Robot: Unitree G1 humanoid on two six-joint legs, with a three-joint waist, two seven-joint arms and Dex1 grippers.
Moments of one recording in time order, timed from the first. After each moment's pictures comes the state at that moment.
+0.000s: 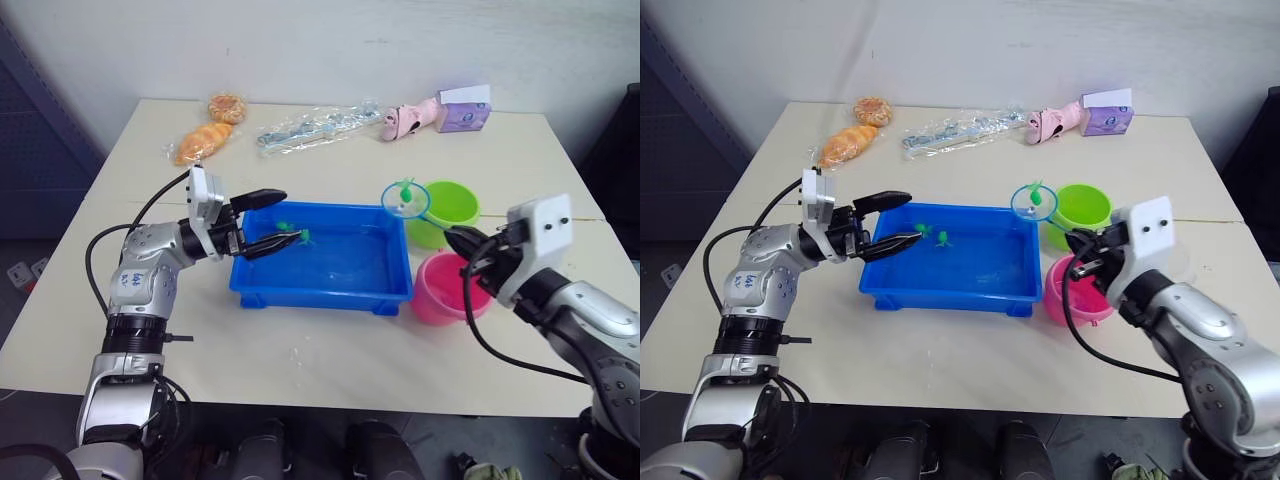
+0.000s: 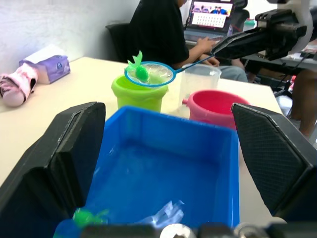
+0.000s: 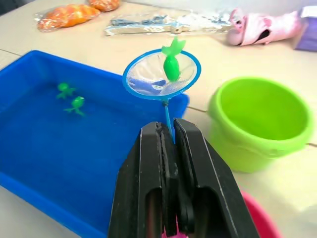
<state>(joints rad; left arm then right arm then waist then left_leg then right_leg) -0.69 0.45 0.10 0.29 -0.49 0.20 -1.14 -0.23 -0.60 -0.42 -0.72 0.68 1.05 0.25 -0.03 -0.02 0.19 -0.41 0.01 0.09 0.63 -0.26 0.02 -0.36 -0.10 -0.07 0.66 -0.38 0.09</state>
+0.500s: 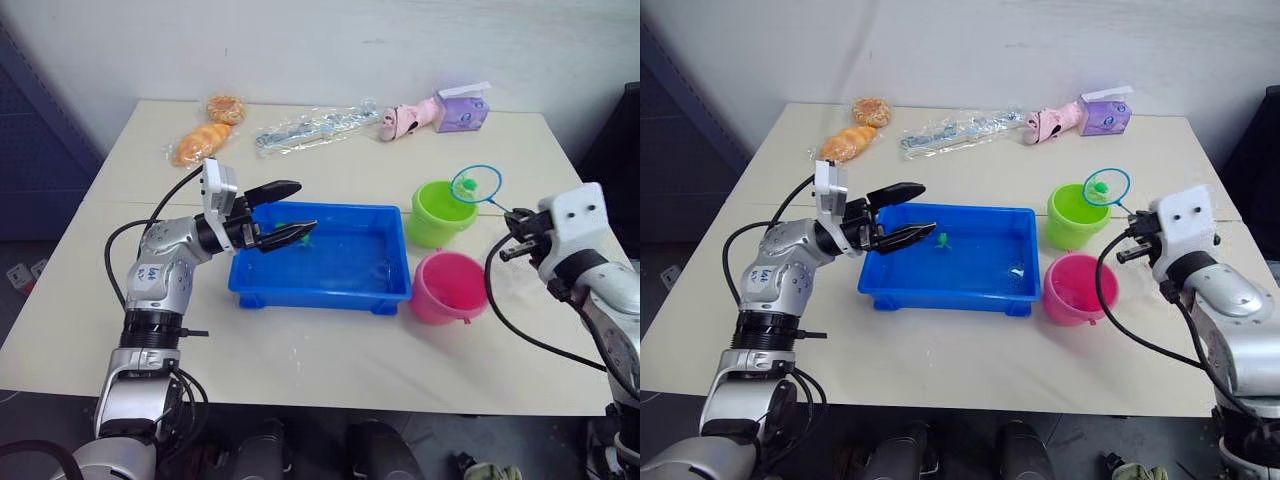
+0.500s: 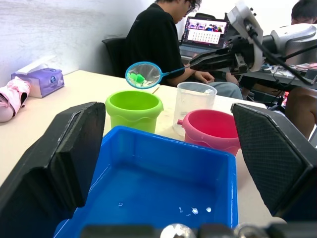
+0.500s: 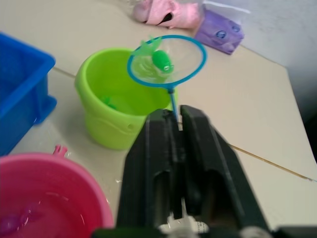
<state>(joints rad) -0.70 0.40 0.10 0.29 -0.49 0.22 -1.11 -0.23 -0.79 -0.22 -0.35 0.24 0.59 0.31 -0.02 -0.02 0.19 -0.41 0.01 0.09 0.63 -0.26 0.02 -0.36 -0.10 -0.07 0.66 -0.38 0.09</state>
